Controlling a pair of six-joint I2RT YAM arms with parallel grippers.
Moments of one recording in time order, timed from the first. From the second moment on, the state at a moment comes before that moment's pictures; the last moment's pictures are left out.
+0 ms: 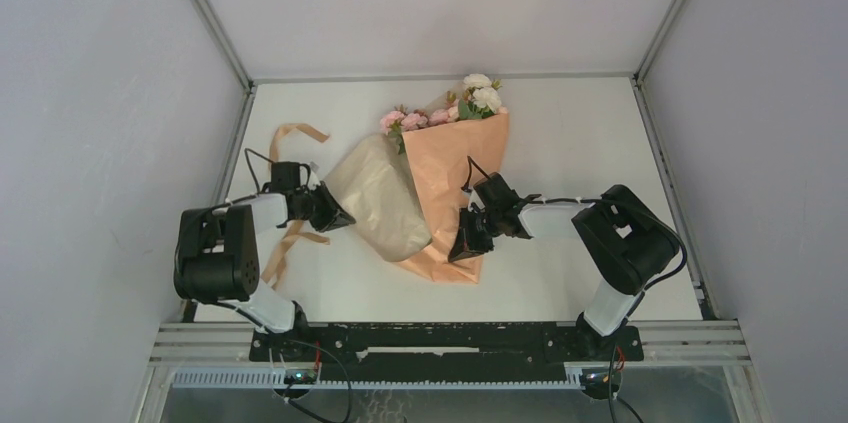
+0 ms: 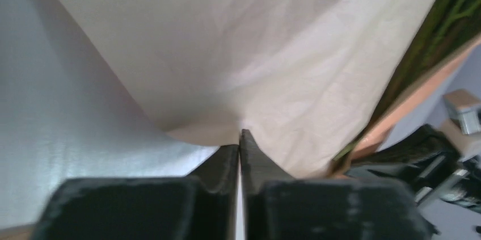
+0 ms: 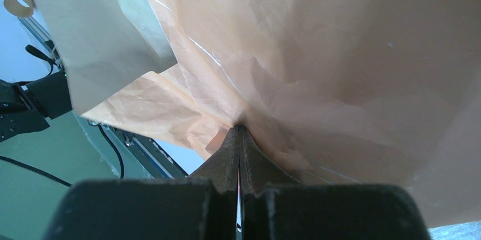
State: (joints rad) left arm 0.06 1.57 0.66 -0.17 0.53 -0.52; right arm 0.64 1.71 0.75 -0.10 -0.53 0.67
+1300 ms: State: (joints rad) left arm -0.58 2.23 1.80 -0.51 0.66 -0.23; right arm 0.68 1.51 0.59 0.02 -0.32 0.79
